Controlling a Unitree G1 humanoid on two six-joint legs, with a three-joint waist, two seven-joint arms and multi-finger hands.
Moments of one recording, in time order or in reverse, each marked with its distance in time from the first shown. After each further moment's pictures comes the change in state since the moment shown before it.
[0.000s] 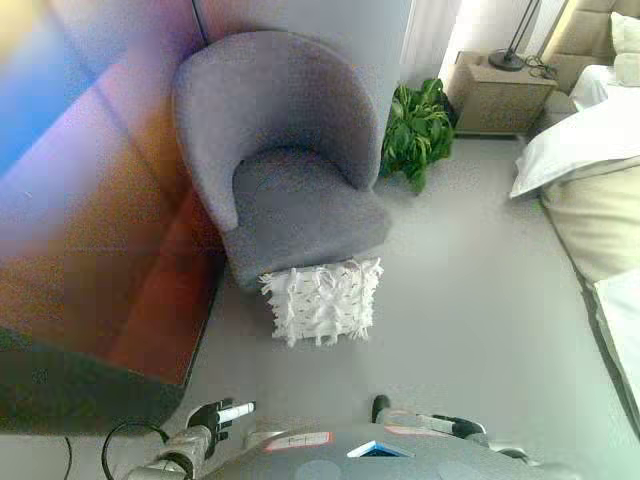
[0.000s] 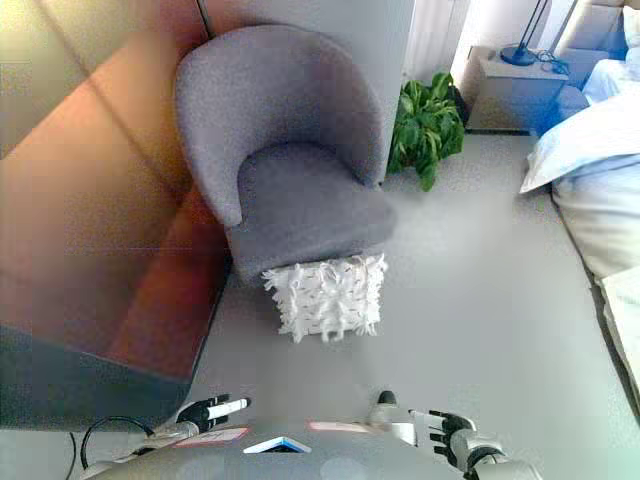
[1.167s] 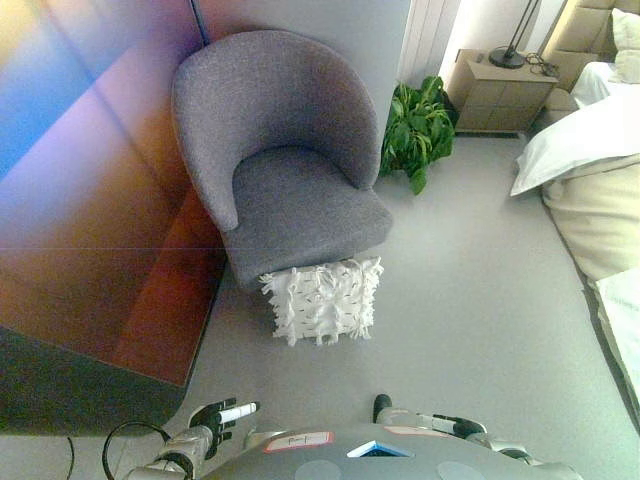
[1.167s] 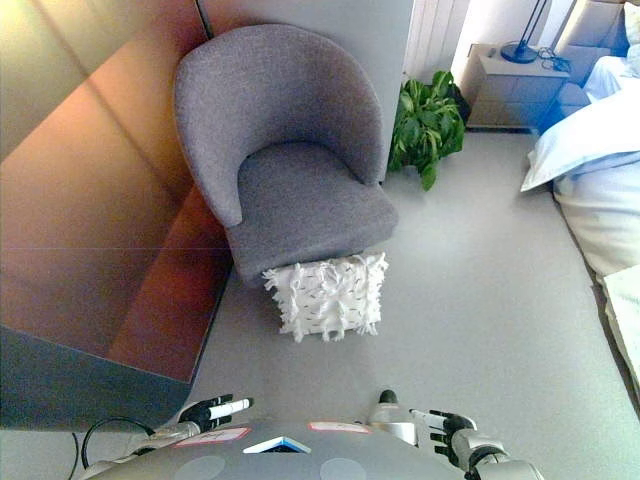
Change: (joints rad) left arm -0.001 0.000 0.000 0.000 -0.002 0.001 -0.031; right arm -0.003 -0.012 0.001 -0.001 0.001 0.007 0.014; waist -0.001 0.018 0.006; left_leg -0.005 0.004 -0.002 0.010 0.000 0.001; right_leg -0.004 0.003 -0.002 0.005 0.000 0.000
